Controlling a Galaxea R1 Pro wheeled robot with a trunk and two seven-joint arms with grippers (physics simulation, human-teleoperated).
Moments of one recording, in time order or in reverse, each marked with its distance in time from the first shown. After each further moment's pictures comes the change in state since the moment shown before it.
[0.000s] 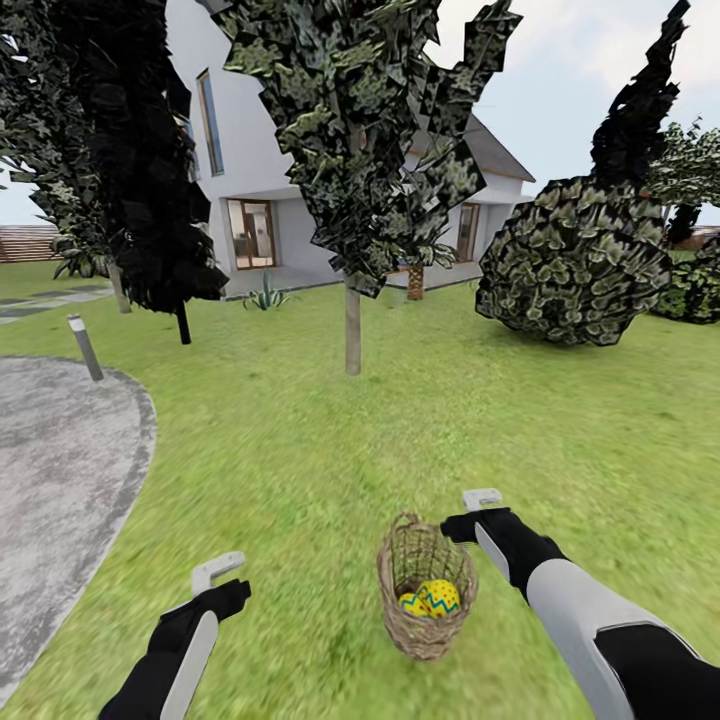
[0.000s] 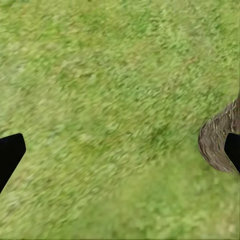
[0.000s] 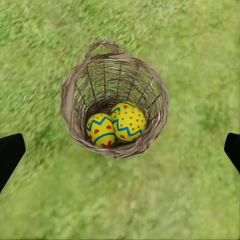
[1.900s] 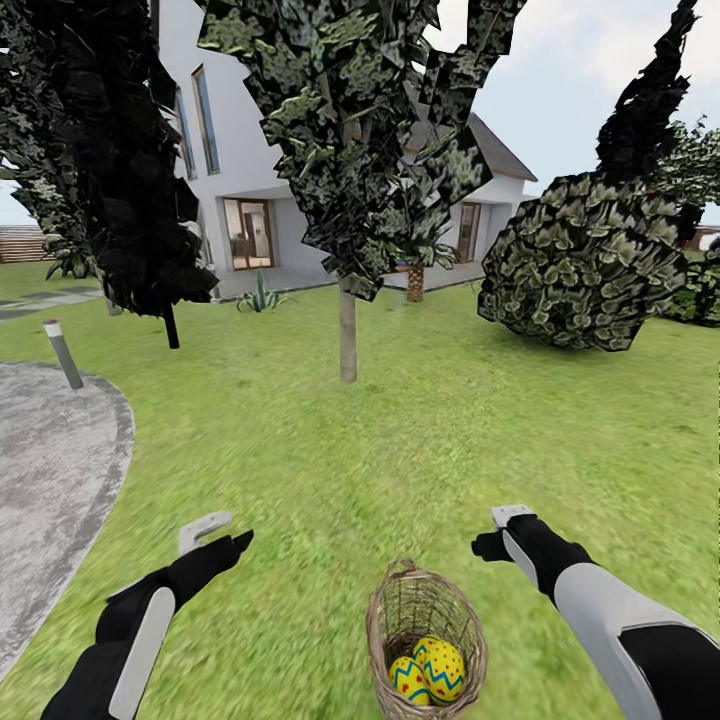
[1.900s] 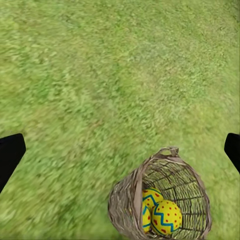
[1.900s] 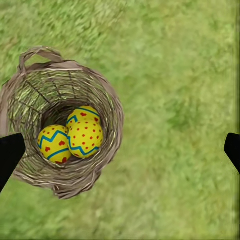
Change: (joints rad) left arm 0.016 0.065 0.077 -0.231 0.088 0.082 -0.344; right arm -0.001 -0.084 0.000 0.052 0.004 0.099 0.004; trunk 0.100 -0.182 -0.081
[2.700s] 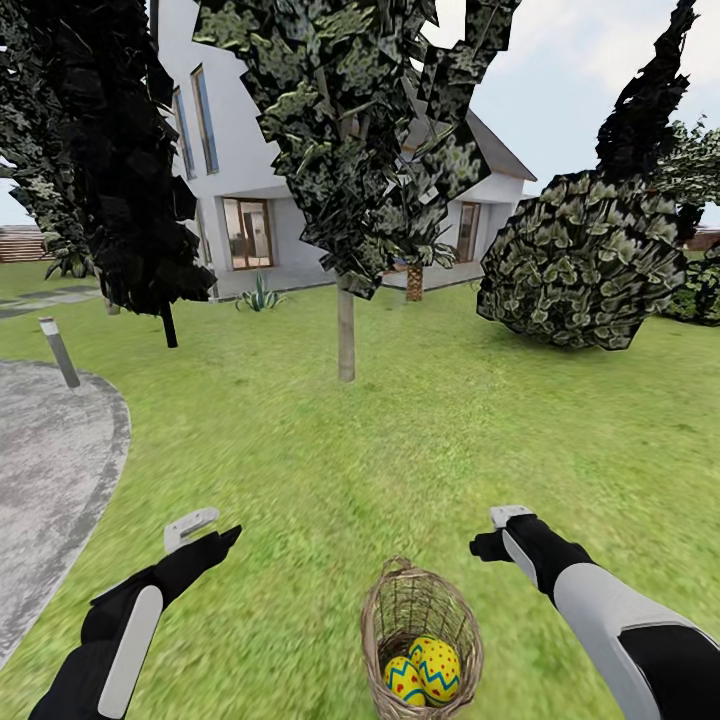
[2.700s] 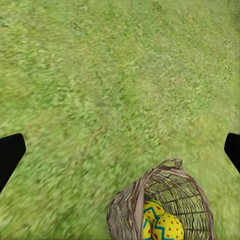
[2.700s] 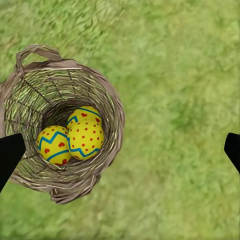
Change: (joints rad) left arm 0.000 -0.001 0.057 -0.020 0.001 -0.002 0.001; right arm 0.000 0.001 -0.005 0.000 -0.006 0.004 0.016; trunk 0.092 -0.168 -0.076
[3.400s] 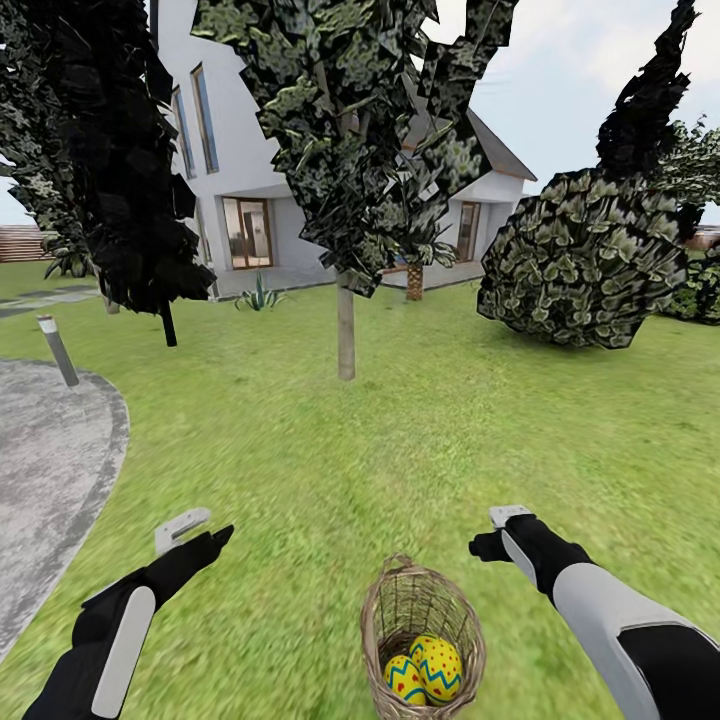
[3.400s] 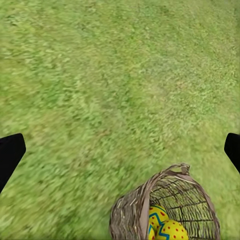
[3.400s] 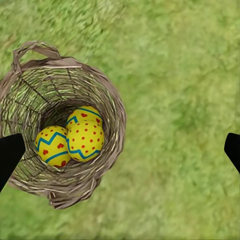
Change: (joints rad) left arm 0.000 -0.001 0.038 0.000 0.000 0.000 0.000; right arm 0.000 0.002 0.003 0.000 0.000 0.002 -0.001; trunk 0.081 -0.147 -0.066
